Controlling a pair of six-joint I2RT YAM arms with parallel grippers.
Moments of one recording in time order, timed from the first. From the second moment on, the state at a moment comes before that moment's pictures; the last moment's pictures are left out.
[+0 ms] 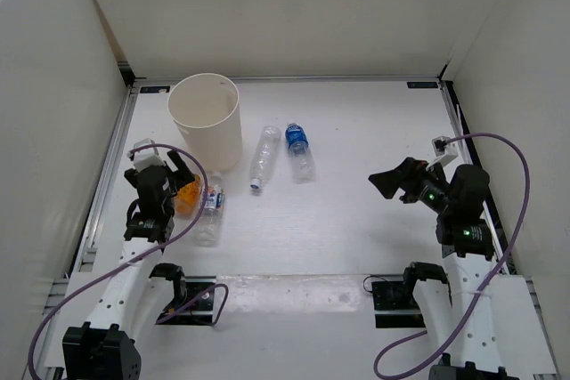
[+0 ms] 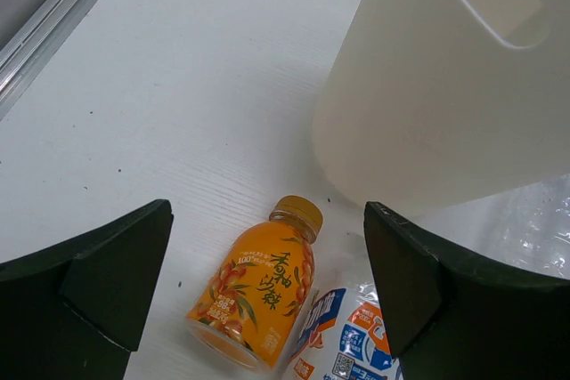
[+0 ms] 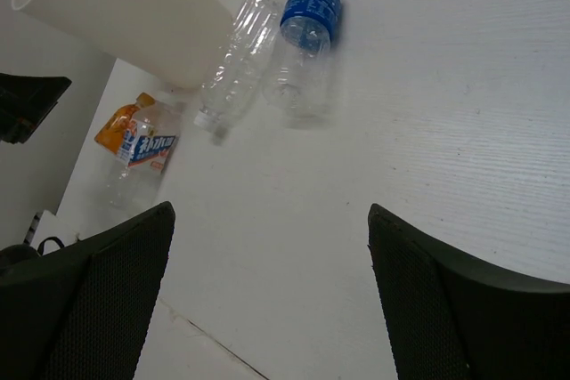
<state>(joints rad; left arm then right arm) -0.07 0.74 0.42 -0.01 -0.35 -0.32 -0.10 0.56 0.64 -0.43 -0.69 0.39</state>
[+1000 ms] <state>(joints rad) -0.02 0.78 0.48 -0.21 -0.44 -0.53 0.61 0.57 0.70 -0.52 -0.08 0.27</state>
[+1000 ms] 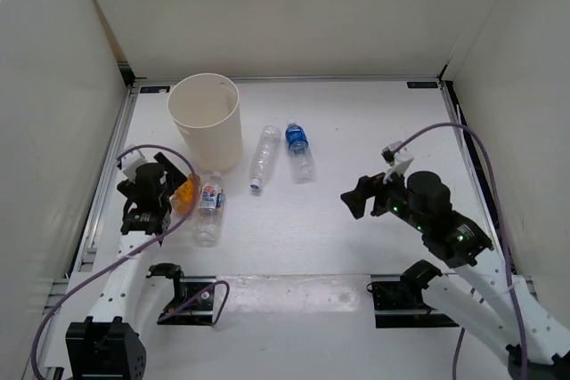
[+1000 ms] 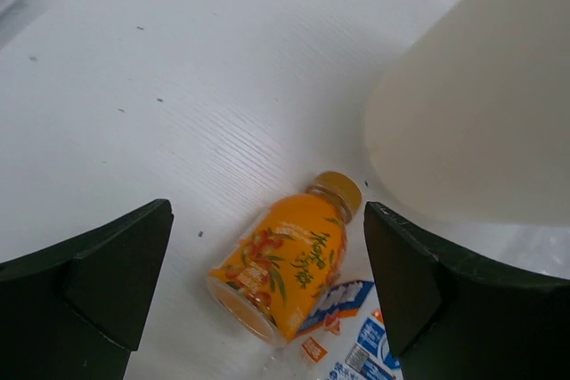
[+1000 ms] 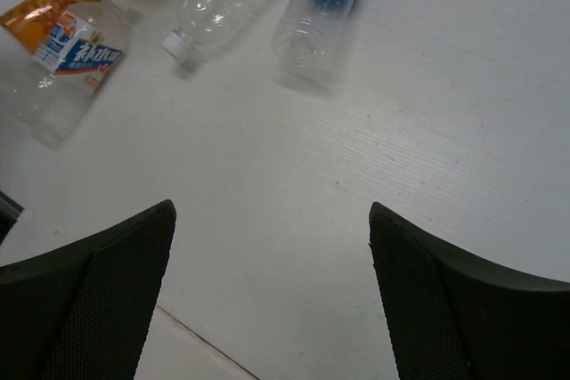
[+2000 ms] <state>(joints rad) 0.08 0.75 0.49 -0.21 -0.13 -0.48 0.48 1.93 1.72 -0.67 -0.19 0.34</state>
